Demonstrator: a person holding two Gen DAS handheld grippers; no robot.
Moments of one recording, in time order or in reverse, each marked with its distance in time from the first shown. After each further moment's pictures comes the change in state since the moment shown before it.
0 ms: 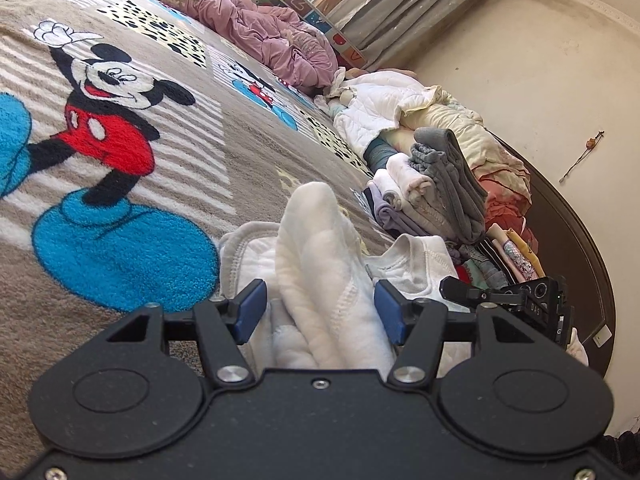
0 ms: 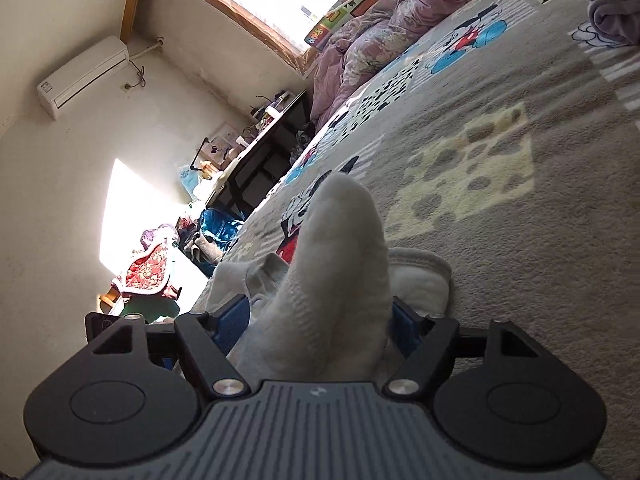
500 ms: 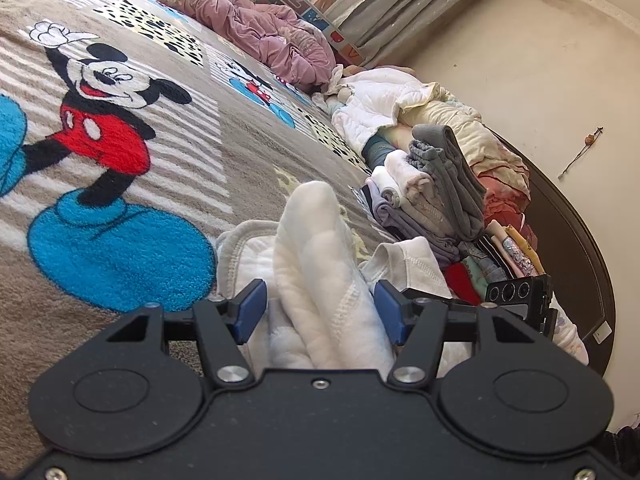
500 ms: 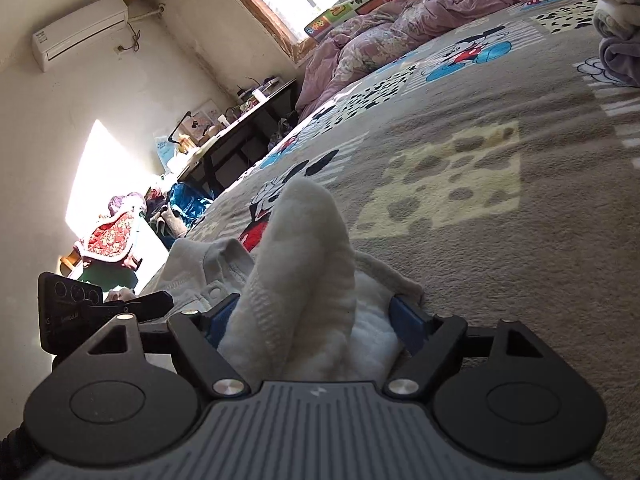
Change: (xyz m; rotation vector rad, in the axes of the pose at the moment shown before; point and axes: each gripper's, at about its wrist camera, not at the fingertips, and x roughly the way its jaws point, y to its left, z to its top) left arm 0.003 -0.002 0.000 0.010 0.008 0.000; right arm 0.016 -0.010 -0.001 -0.091 0.046 -0.097
